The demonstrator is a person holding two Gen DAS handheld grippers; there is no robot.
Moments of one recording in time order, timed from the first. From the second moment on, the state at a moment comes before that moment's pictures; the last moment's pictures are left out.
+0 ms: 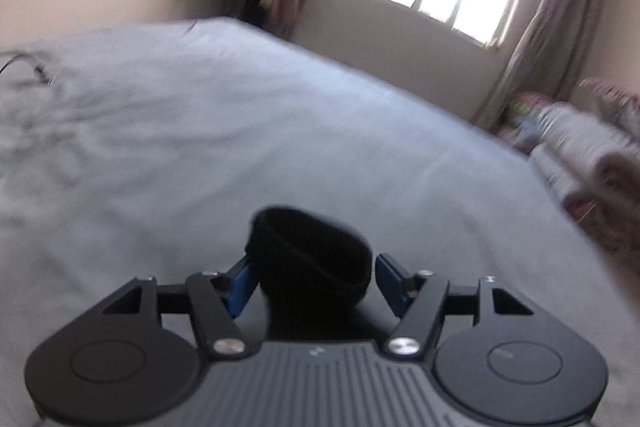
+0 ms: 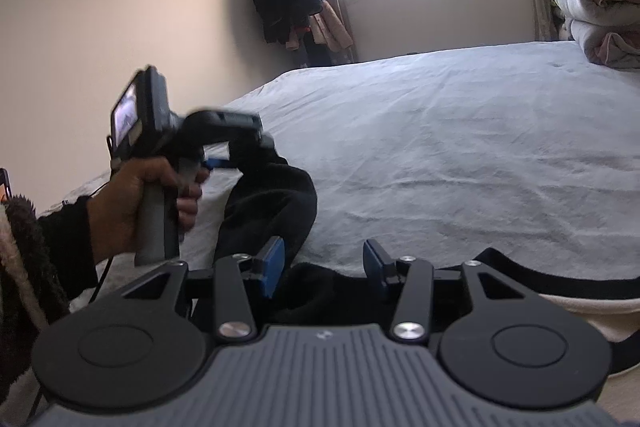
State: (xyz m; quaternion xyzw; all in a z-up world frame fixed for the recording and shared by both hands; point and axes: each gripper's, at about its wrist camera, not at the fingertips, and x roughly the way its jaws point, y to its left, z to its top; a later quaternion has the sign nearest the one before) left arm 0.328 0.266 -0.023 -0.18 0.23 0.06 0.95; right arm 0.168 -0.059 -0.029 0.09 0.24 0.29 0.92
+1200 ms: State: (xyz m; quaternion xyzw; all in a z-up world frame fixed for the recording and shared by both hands) left arm 0.273 0.299 0.029 -0.02 0.26 0.36 0.89; right arm 0.164 -0.078 -0.009 0.13 0.24 0.36 0.89
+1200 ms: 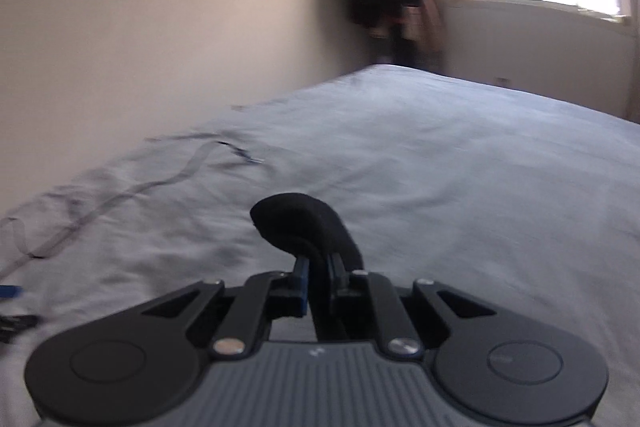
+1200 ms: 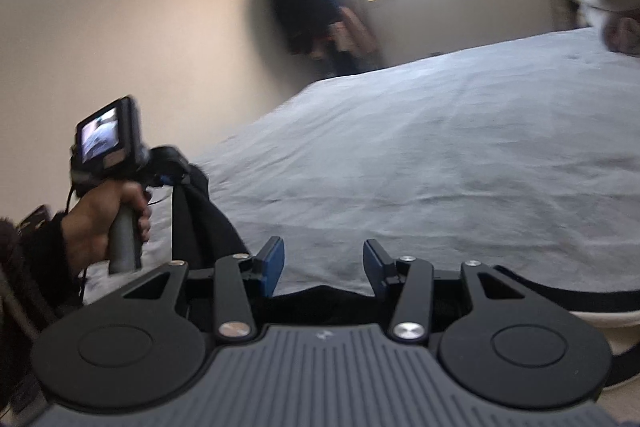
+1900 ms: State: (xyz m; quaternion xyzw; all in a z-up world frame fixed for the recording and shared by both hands) left arm 0.288 0.349 0.026 -0.10 0.37 0.36 0.85; right arm 0.167 -0.048 -0.030 0.07 0.31 0.40 0.86
